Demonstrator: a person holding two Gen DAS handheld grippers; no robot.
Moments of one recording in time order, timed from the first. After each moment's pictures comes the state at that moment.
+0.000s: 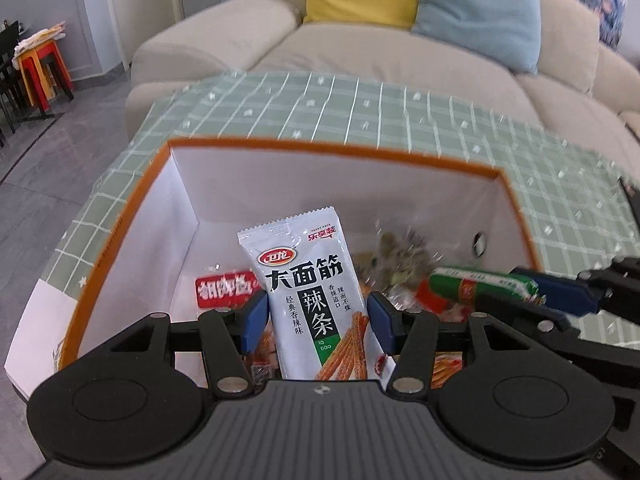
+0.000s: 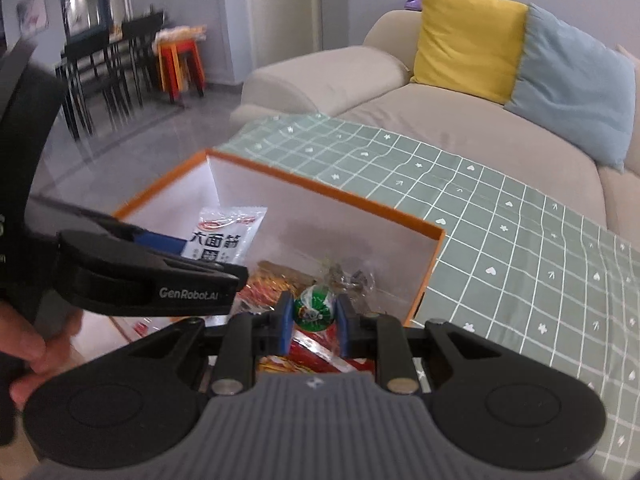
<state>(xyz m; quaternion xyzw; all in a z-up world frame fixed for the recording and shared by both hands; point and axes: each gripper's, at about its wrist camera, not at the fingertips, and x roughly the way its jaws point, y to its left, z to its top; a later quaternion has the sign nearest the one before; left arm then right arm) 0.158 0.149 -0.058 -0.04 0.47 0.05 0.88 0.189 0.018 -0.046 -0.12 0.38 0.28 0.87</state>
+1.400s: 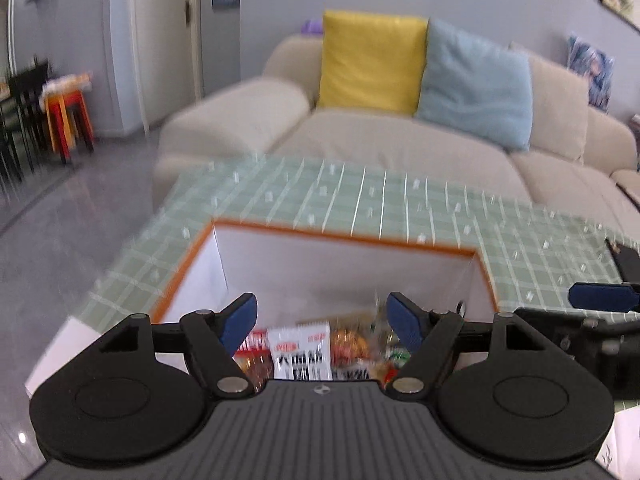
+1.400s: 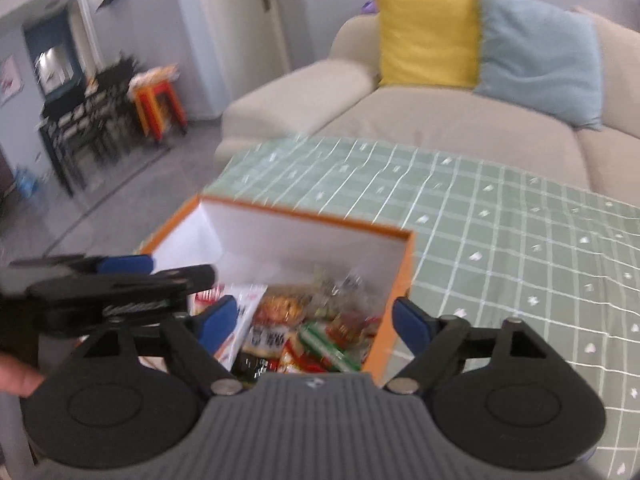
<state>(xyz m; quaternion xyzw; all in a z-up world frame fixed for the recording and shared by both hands) 0.110 0.149 0.003 -0.05 0.33 0.07 0.94 0.177 -0.027 0.005 0.00 0.37 0.25 0.89</state>
